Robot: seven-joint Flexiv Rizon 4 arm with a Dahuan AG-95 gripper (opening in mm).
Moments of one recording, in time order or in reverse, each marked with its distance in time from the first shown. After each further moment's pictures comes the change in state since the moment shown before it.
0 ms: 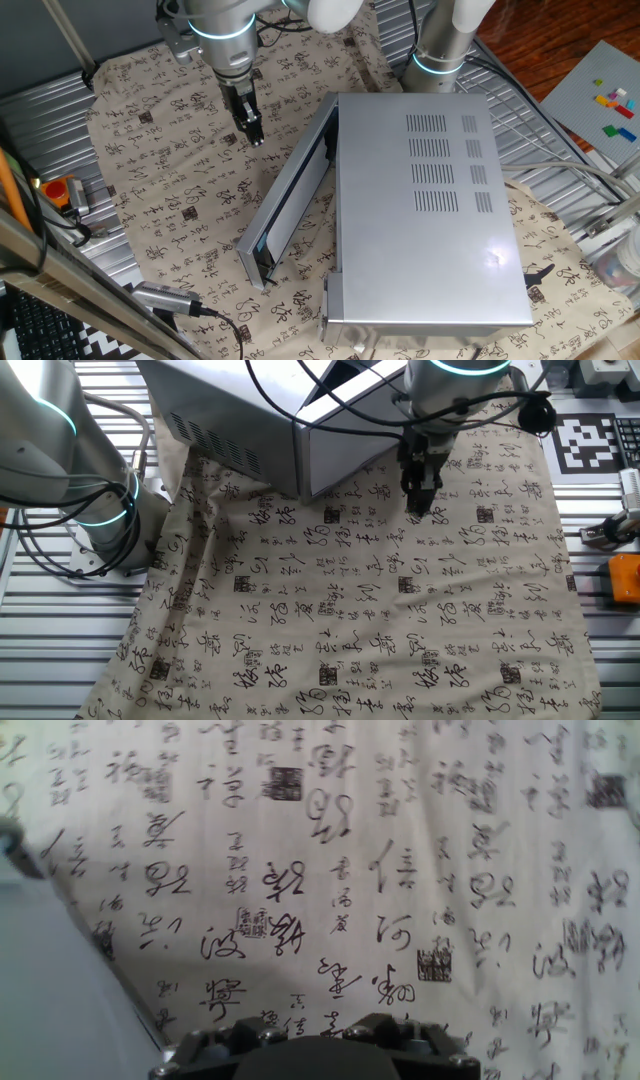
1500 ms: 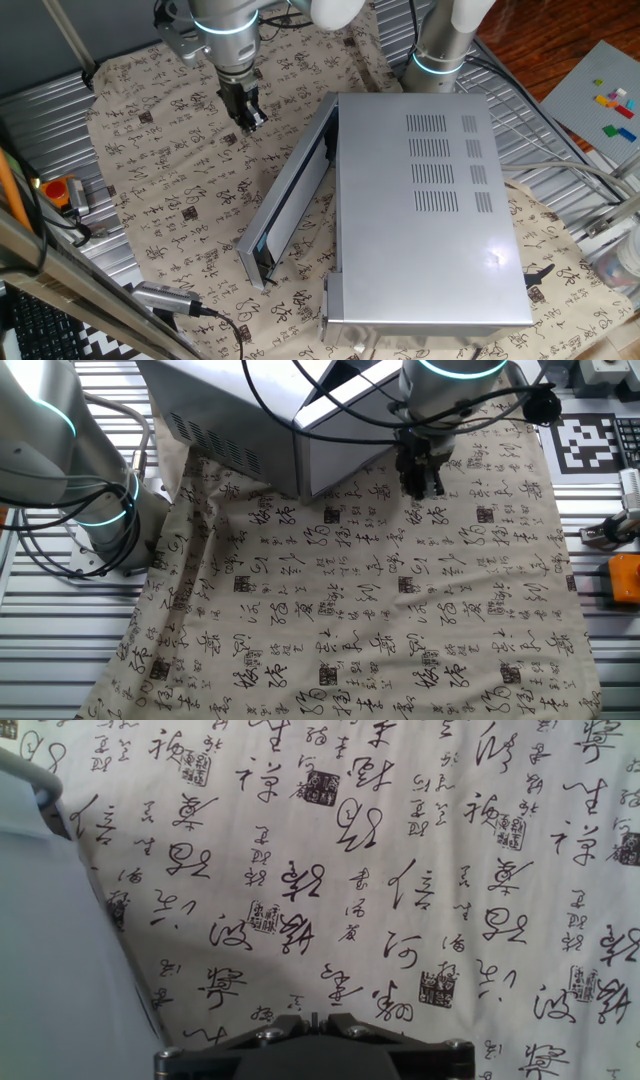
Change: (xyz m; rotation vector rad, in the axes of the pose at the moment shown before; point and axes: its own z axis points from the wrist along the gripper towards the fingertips) arm 0.001 0.000 0.000 -0.001 -0.020 -0.114
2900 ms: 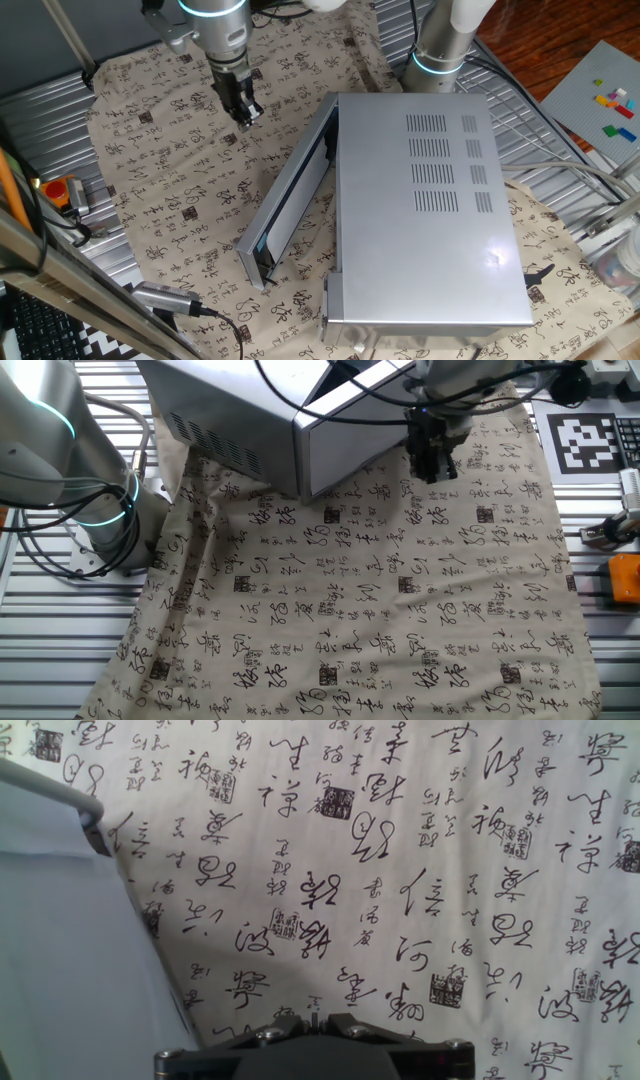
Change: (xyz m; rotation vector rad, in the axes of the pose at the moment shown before) arm -0.014 0.008 -0.034 -0.042 0.020 0.016
